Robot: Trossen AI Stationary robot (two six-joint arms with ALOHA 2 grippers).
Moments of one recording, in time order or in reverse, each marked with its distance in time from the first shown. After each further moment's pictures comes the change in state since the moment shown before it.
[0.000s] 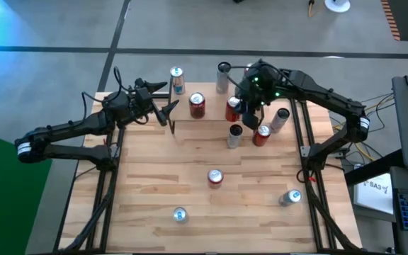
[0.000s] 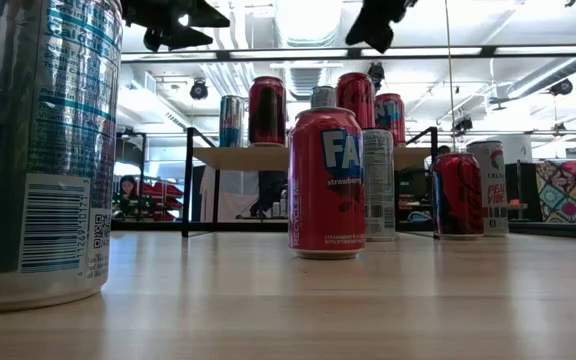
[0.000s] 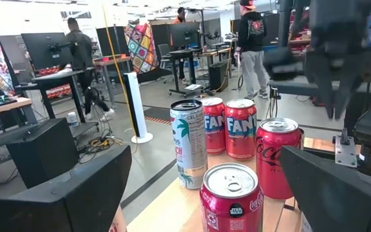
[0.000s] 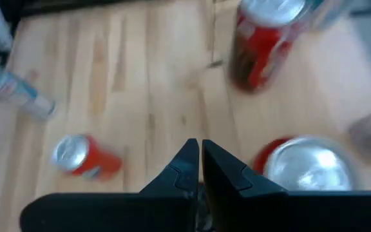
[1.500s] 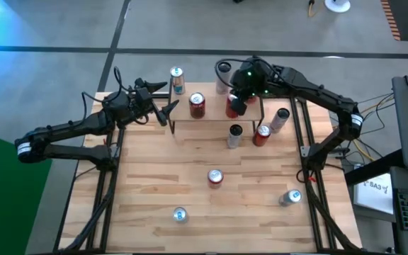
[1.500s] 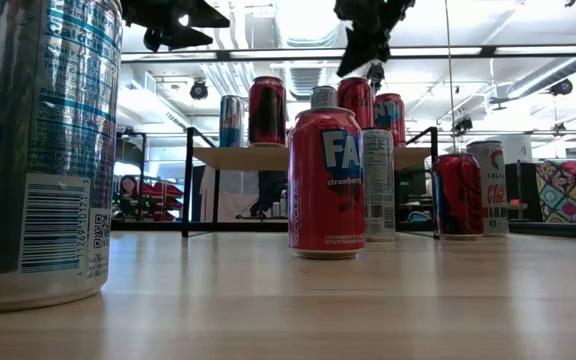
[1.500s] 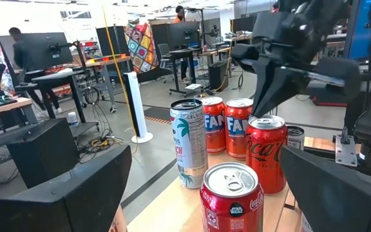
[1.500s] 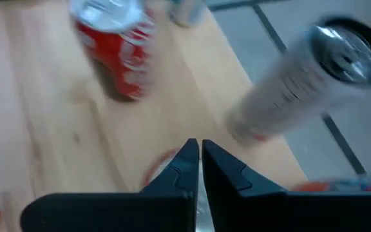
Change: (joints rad) left arm 0.000 0.000 0.000 -0.002 0.000 0.002; right arm -0.045 0.066 0.024 0.102 0.374 0.059
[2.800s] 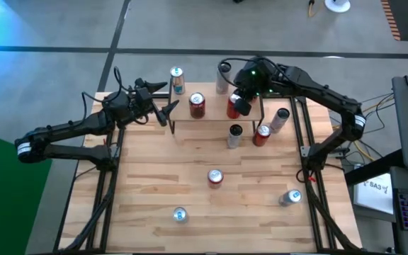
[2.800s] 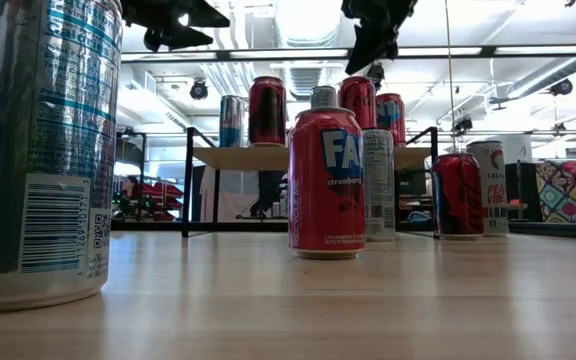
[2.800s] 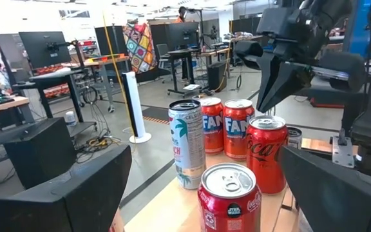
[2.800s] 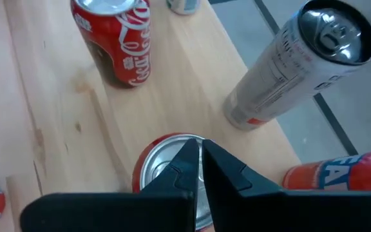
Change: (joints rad) left arm 0.000 0.000 0.000 0.001 0.007 -0.010; right arm -0.003 -0.029 0.006 -0.053 -0.014 -0.007
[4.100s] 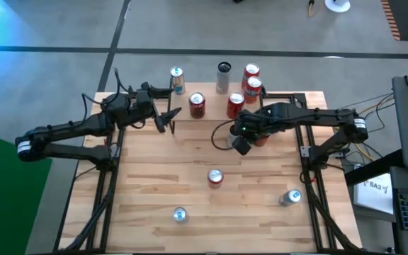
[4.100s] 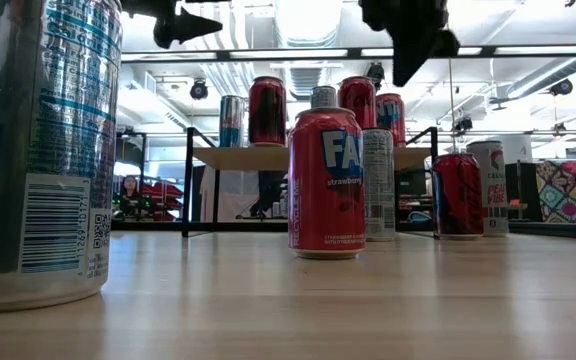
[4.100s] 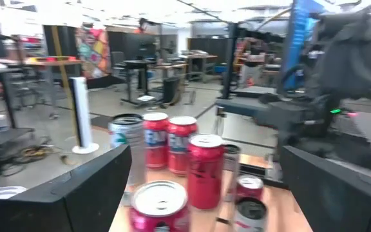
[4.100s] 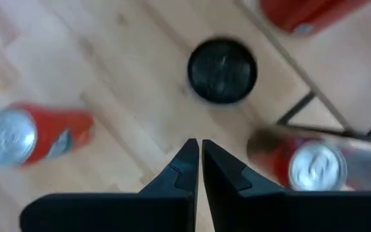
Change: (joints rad) left arm -0.047 0.001 -0.001 0.049 0.143 -0.125; right arm 0.393 -0.018 -0.181 -0.259 0.162 0.754
